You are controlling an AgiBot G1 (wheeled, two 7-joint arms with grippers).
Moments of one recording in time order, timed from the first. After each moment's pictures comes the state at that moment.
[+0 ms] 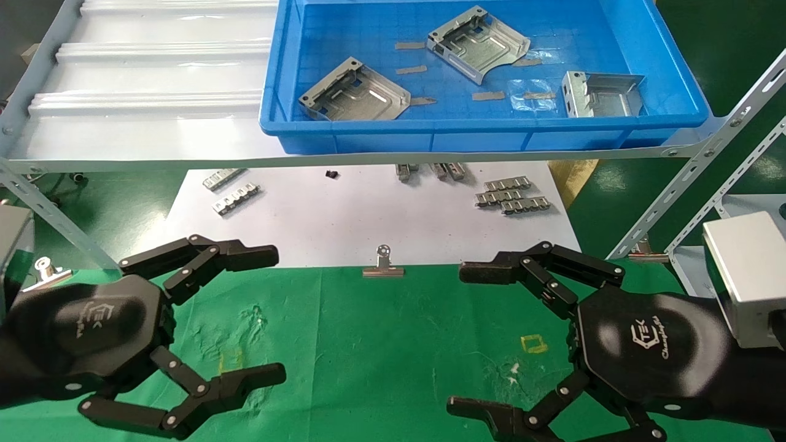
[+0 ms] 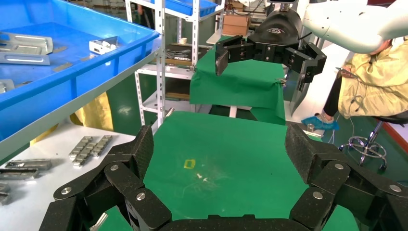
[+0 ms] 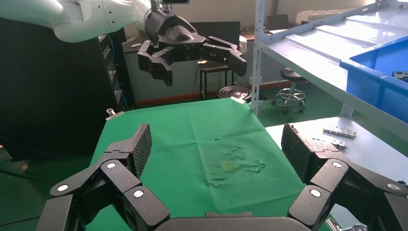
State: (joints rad) left arm -1.04 0.54 0.38 -1.18 0.61 1.37 -0.11; right arm 1.08 -0.61 -0.28 1.28 -0.73 -1.49 0.19
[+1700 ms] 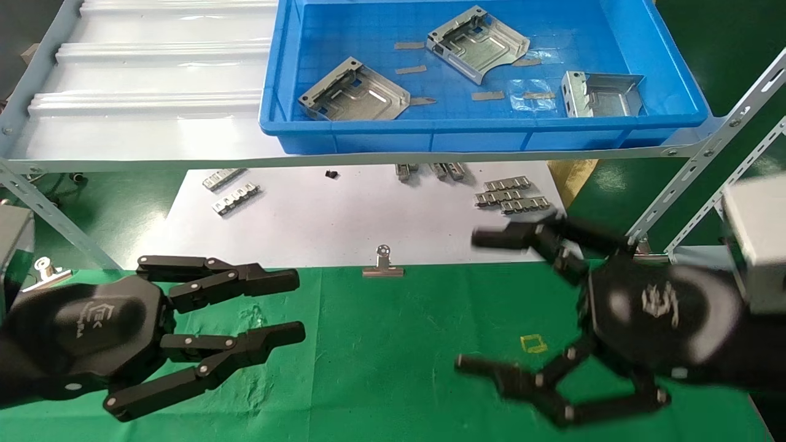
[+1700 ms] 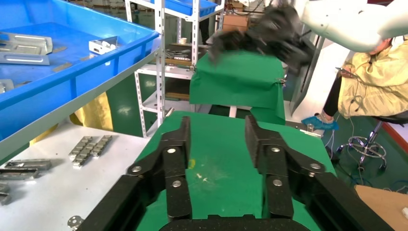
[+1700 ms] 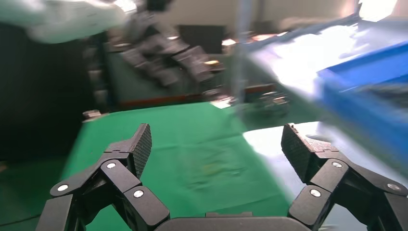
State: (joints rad) left arm -1.04 0.54 0.38 -1.18 0.61 1.37 -0.11; right arm 1.19 -0.64 -0.27 1.23 -0.78 -1.42 0.19
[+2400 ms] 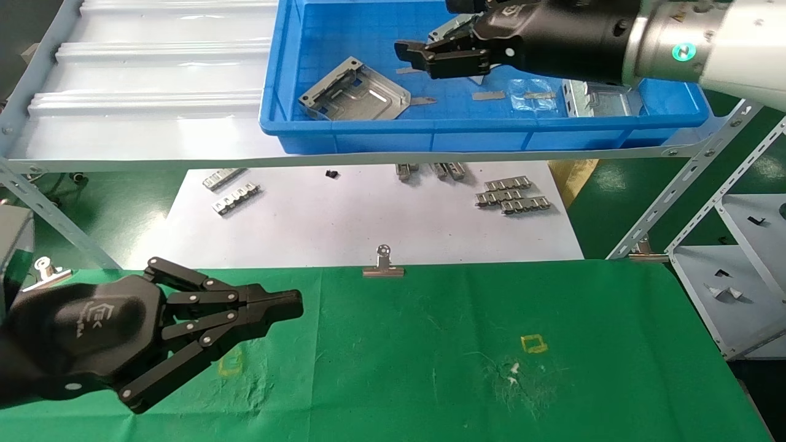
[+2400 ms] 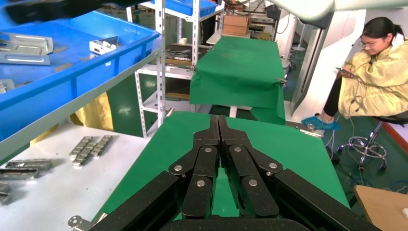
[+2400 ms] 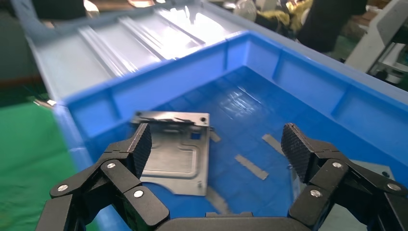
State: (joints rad) left arm -1.04 0.54 0.38 -1.18 0.61 1.37 -0.11; right arm 1.82 -1.10 -0.53 0.57 -1.30 -1.07 0.21
